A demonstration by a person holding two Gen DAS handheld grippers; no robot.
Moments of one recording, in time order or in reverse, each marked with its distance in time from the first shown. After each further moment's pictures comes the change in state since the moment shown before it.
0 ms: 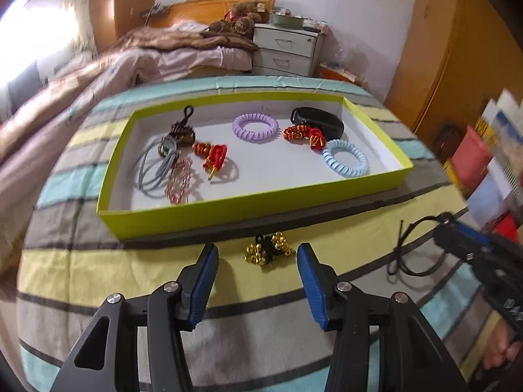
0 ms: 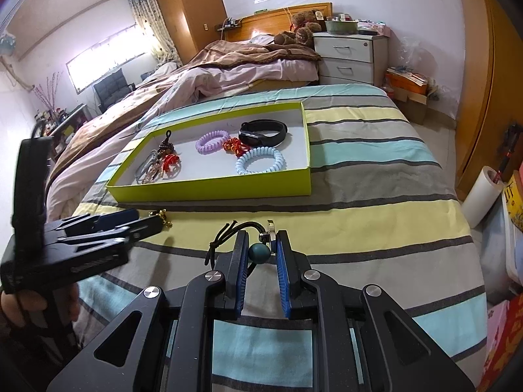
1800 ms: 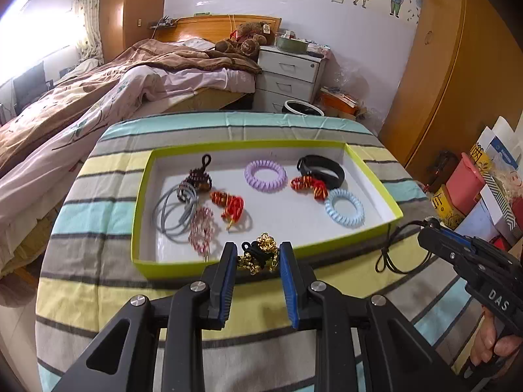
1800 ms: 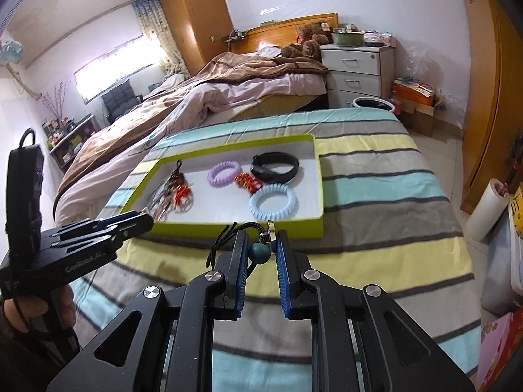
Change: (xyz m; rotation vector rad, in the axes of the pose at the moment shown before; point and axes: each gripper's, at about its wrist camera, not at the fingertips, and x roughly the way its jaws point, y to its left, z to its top) left arm -0.031 0.026 0.034 -0.059 -0.083 -0.050; right arm -0.001 0.004 0.035 0.008 -0.049 0.035
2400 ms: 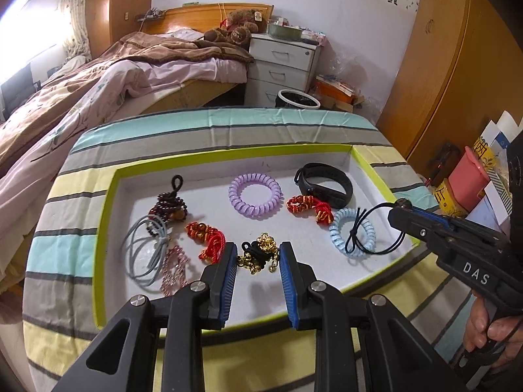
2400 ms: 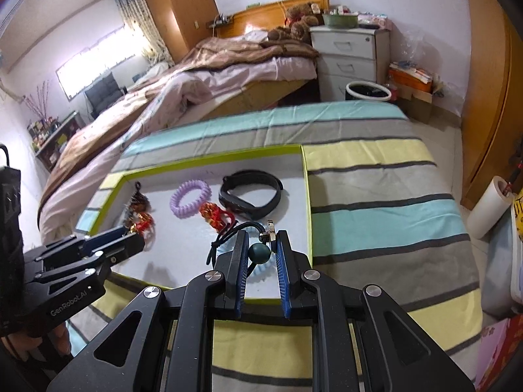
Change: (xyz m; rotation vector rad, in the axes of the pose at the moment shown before) left arm 0.060 -0.006 0.034 0.024 0.066 -0.019; right arm 0.063 -0.022 0.041 0.024 0.093 -0.037
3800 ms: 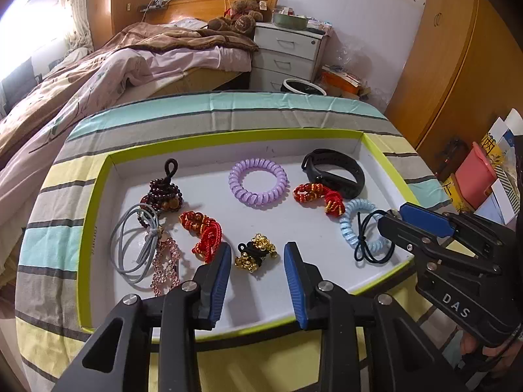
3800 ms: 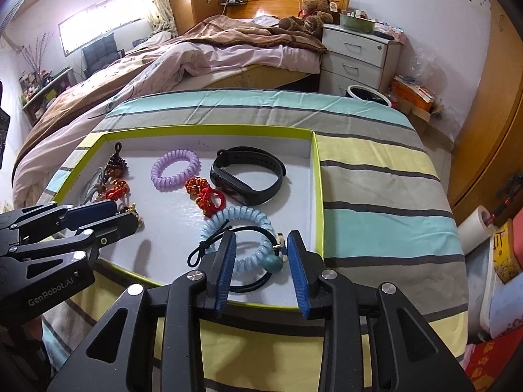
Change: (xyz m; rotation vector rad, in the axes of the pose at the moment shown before) left arm 0.015 -0.002 -0.006 -0.010 0.033 0.016; right arm 0.020 0.015 -0.004 -0.157 0.047 -0.116
